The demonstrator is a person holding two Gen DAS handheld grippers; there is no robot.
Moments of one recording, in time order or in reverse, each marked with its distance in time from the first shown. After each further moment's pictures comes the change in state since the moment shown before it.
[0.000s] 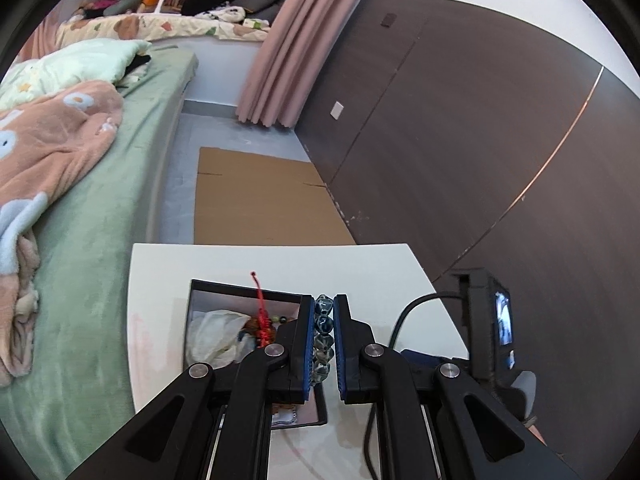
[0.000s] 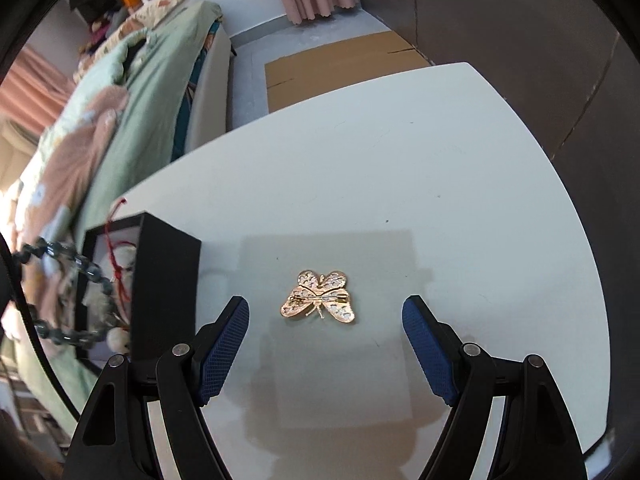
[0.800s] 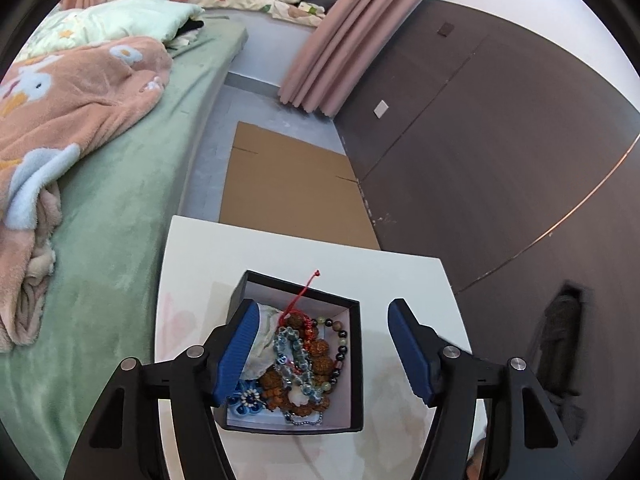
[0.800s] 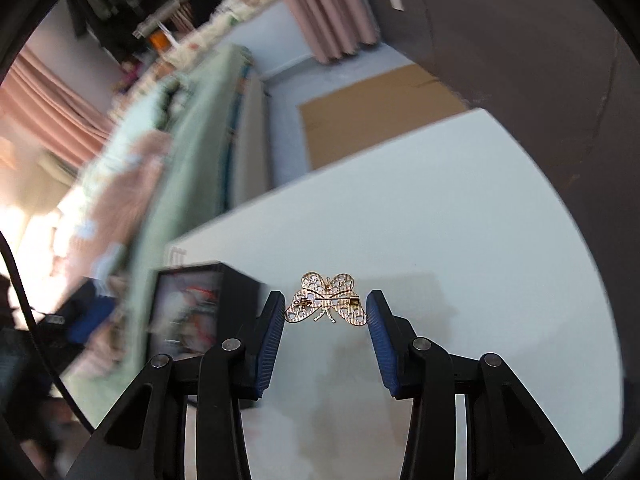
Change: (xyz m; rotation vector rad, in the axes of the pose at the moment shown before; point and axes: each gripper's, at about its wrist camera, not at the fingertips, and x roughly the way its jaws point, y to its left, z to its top) left arm 0.005 0.042 0.008 -0.173 0.033 0.065; right arm -0.054 -0.007 0.003 0.047 -0.162 0.220
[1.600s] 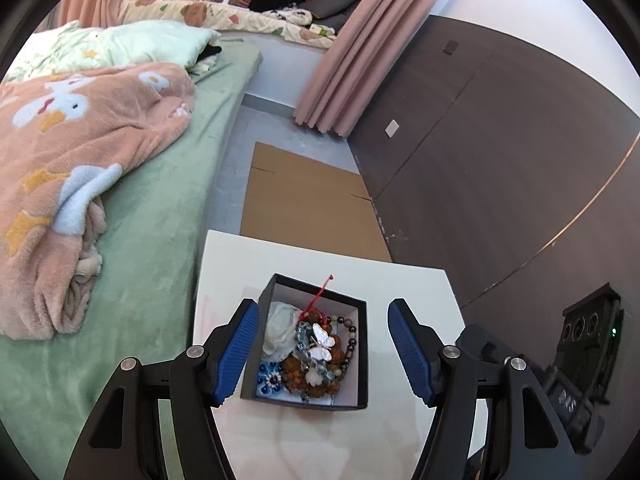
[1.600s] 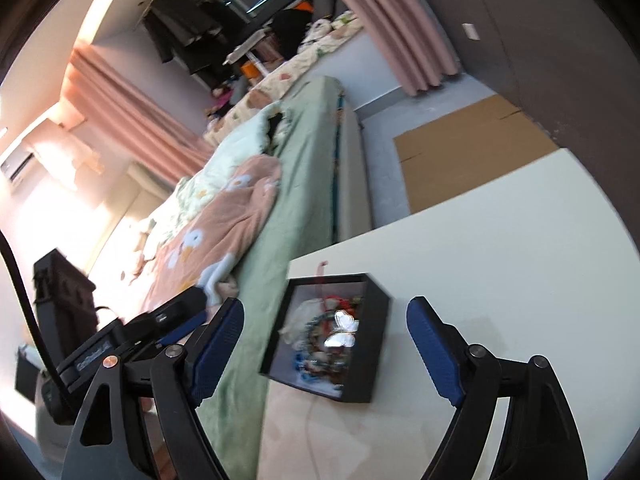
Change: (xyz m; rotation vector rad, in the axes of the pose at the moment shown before) left arm -0.049 -0.006 -0.011 0.008 -0.069 0.057; right arm -0.031 0.046 -0.011 -0.066 -0.117 0.281
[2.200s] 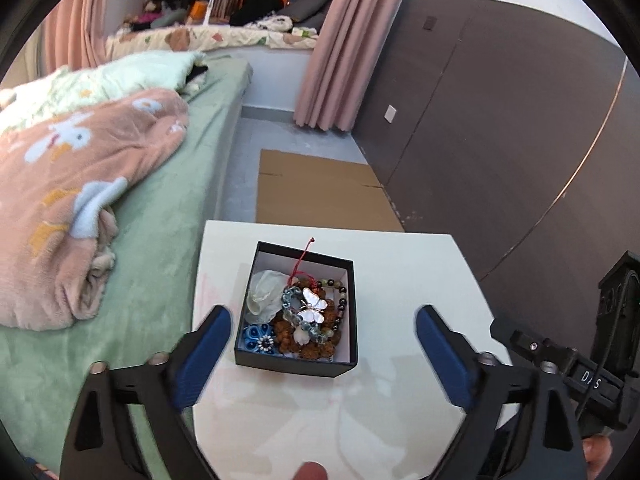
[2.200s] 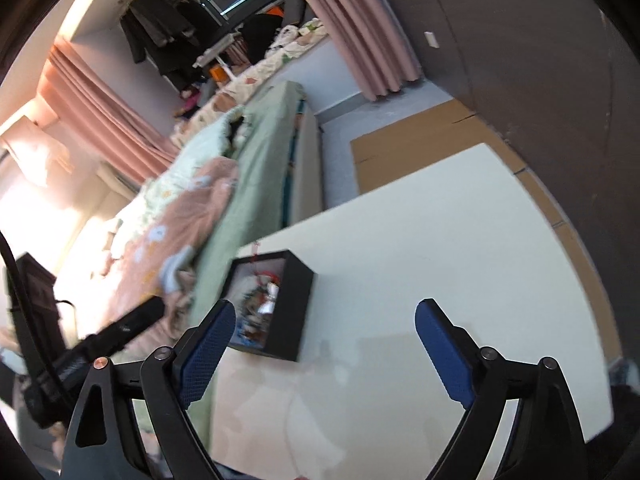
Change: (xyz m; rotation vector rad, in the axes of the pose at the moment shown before) left arm -0.009 -0.049 -0.042 0.159 -0.016 0.131; right arm -0.048 -0.034 -0.017 -0.008 0.003 -0.145
